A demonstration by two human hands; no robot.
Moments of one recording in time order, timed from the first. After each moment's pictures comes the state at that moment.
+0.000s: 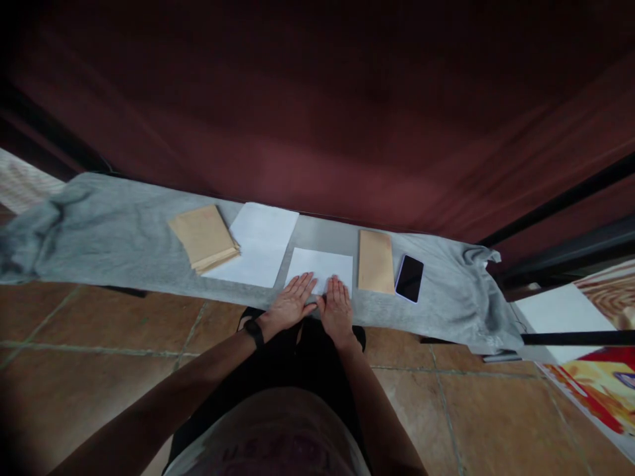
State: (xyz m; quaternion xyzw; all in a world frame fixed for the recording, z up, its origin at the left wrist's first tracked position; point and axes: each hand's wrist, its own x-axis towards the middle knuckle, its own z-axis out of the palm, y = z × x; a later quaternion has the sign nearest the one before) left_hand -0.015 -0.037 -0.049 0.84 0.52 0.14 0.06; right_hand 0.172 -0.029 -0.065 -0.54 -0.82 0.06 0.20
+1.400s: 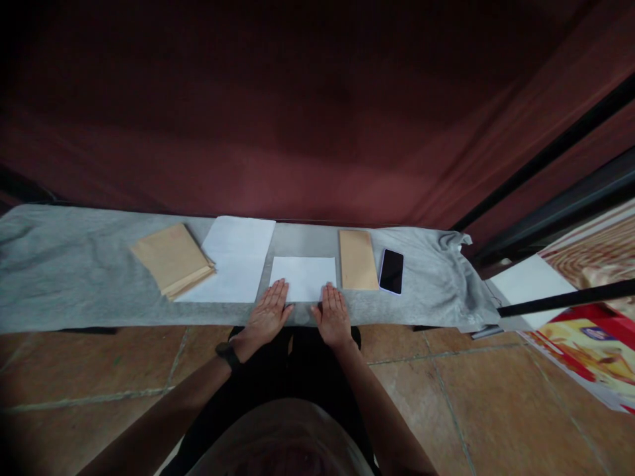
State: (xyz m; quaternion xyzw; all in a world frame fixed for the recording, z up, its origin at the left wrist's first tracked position) left_hand -0.023 -0.038 -0.052 0.80 0.59 0.13 0.01; right_hand 0.198 -0.035 -0.067 -0.57 -0.81 -0.02 0.15
